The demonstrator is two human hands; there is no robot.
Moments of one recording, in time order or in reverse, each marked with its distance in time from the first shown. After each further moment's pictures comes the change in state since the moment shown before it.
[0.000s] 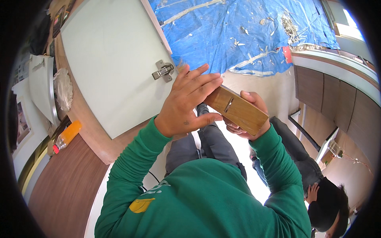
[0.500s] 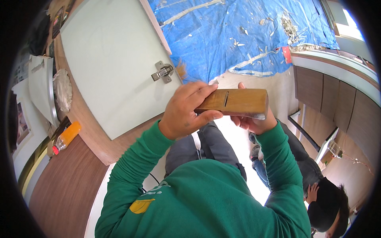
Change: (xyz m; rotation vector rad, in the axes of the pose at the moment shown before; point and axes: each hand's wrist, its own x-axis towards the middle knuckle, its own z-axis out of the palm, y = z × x) left_hand -0.008 0.000 0.013 -0.176 0.077 -0.096; right_hand -0.005 -0.017 0.009 -0.489 0.387 -0.099
